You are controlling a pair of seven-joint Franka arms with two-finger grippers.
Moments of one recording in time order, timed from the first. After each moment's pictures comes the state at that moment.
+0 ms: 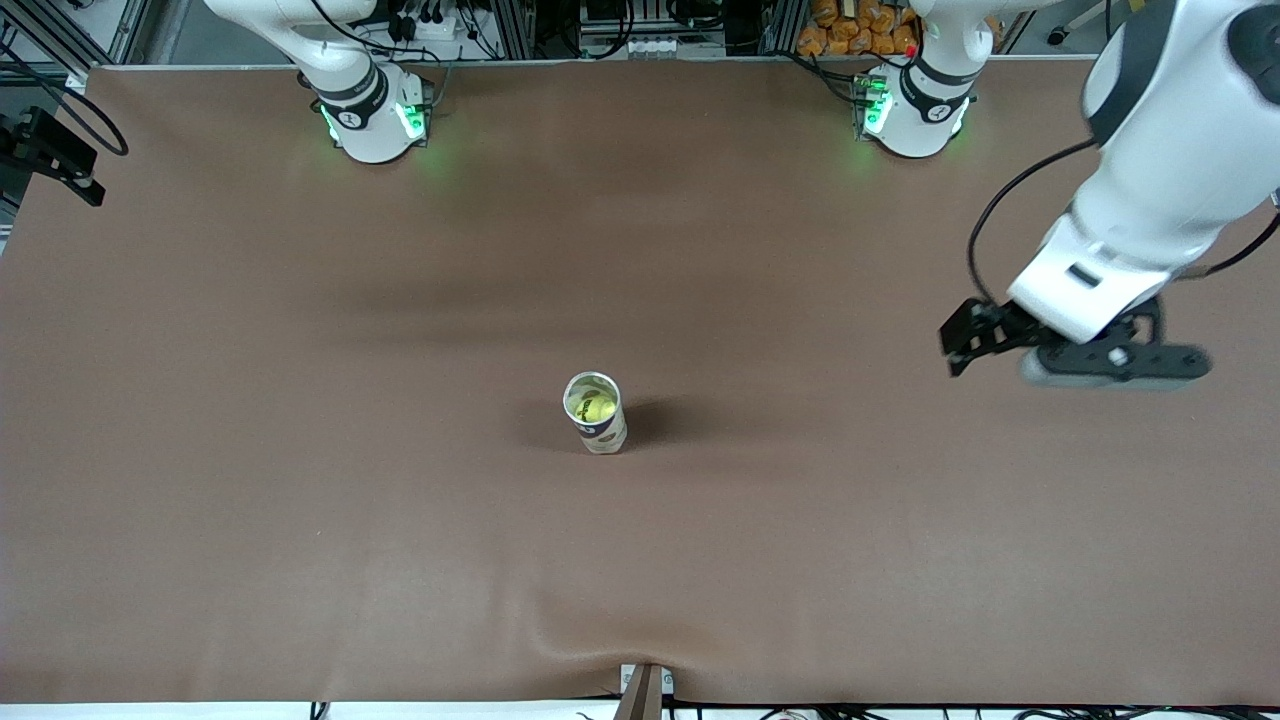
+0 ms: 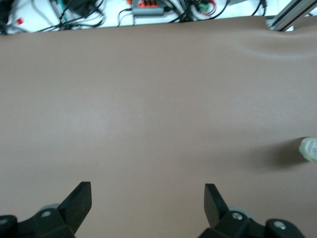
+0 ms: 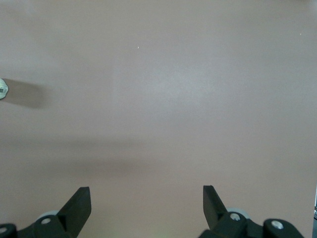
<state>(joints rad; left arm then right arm) 0.11 0.20 -0.45 -1.42 0.17 1.76 -0.29 0.00 -0.18 -0.05 -1.63 -0.06 1.52 -0.10</state>
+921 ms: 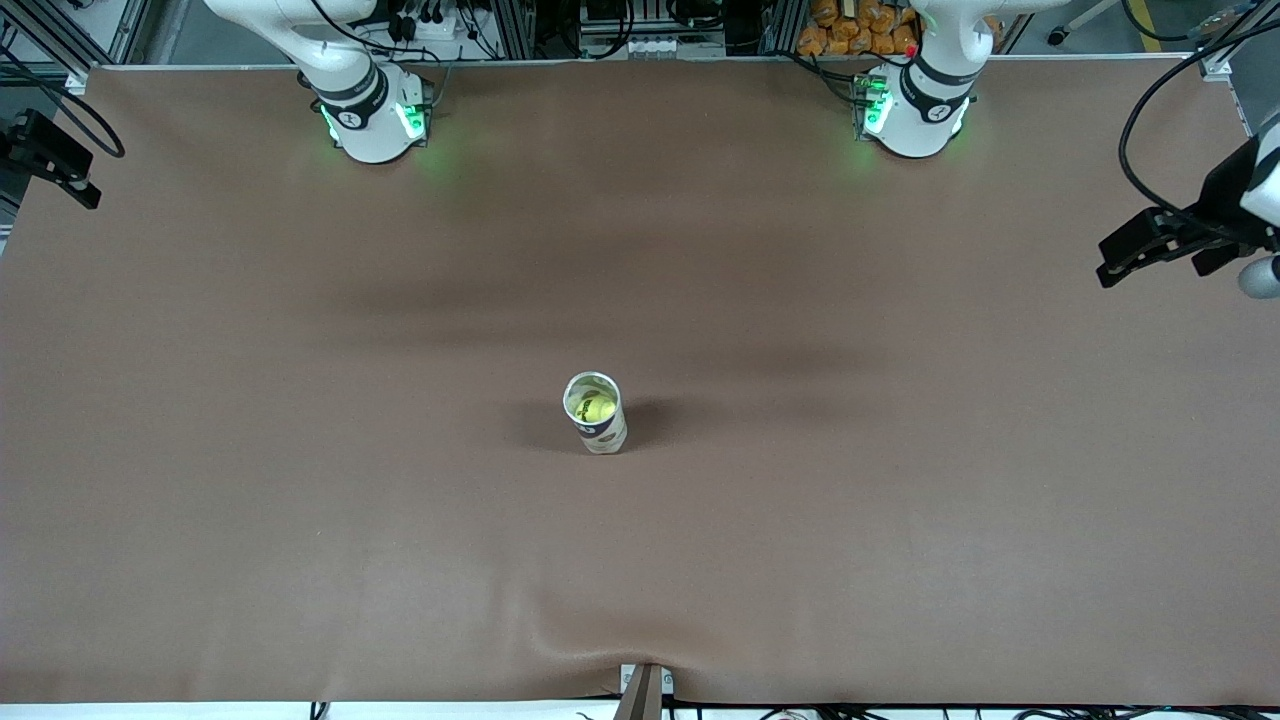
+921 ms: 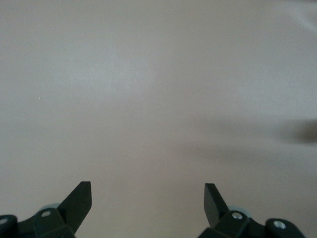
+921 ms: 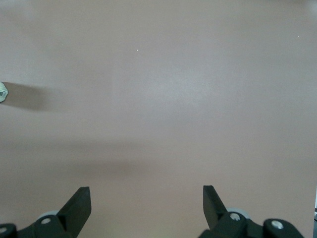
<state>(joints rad) 0.02 0.04 -0.11 -1.46 0.03 1.52 -0.20 0.00 -0.18 -0.05 -1.63 -0.06 1.53 -0.10</state>
